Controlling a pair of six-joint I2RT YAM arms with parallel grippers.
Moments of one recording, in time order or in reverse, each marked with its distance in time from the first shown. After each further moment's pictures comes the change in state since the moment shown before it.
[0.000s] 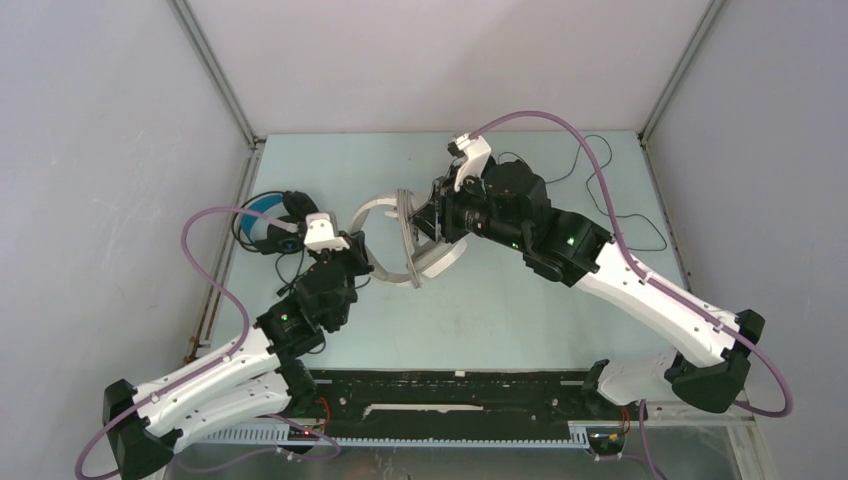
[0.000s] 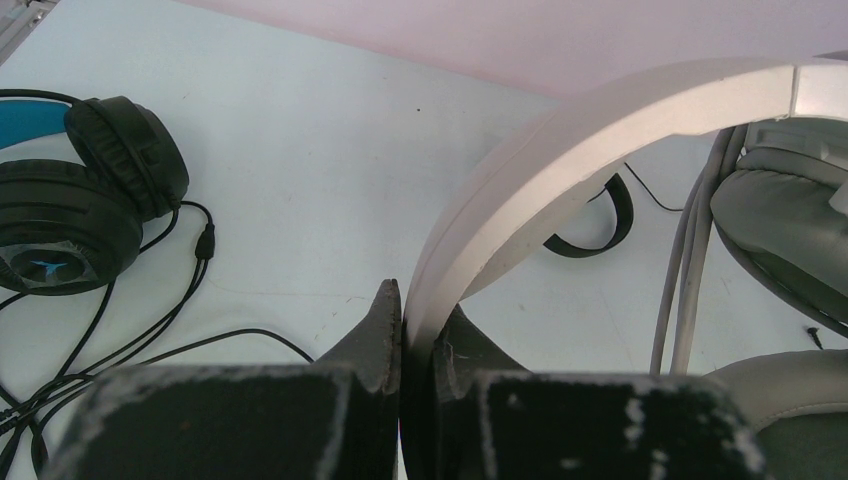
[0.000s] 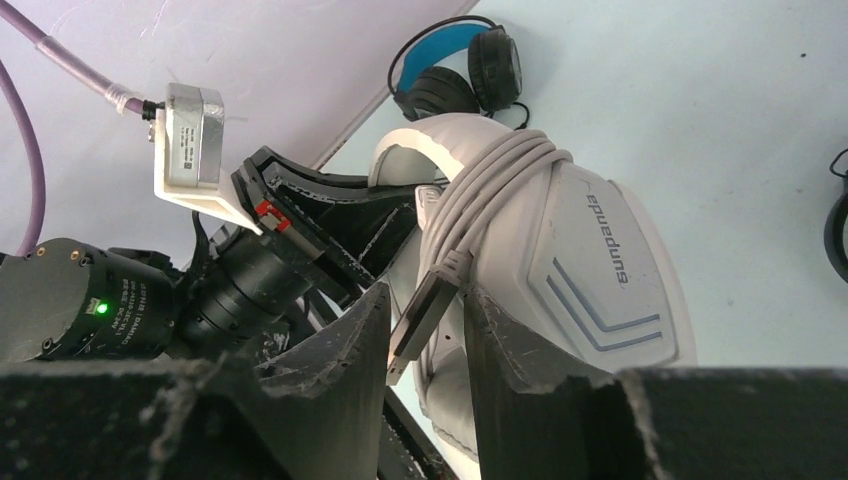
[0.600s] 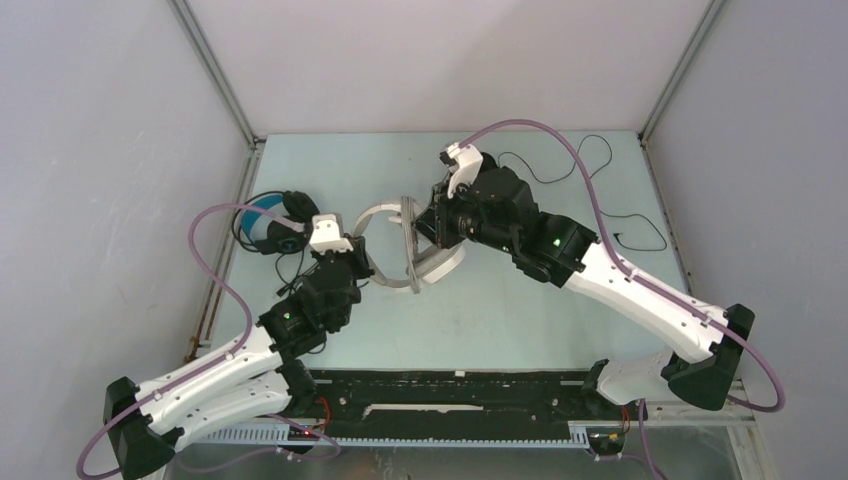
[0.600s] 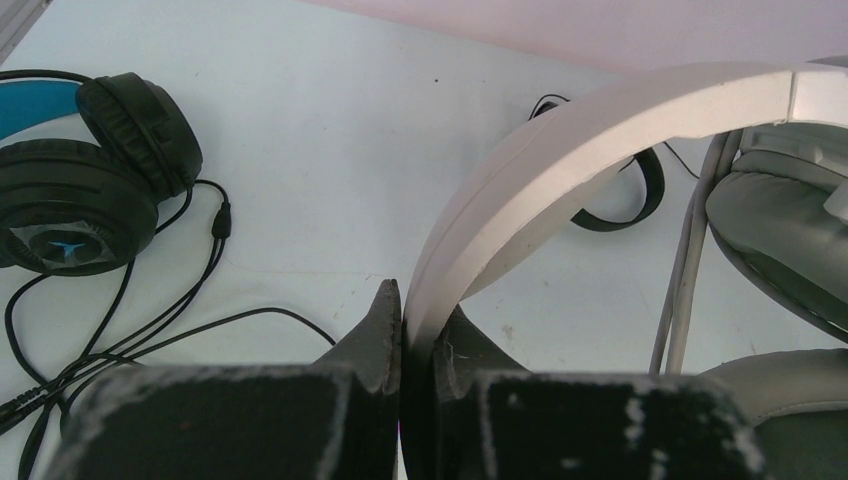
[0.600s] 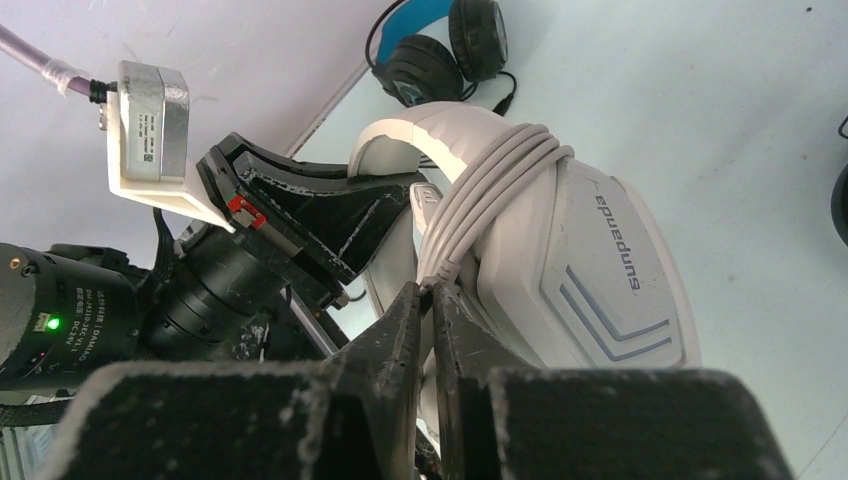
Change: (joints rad) left arm 0.000 0.018 0.000 -0.057 0.006 -0.012; right arm -0.002 0.023 -0.059 0.021 0.005 0.010
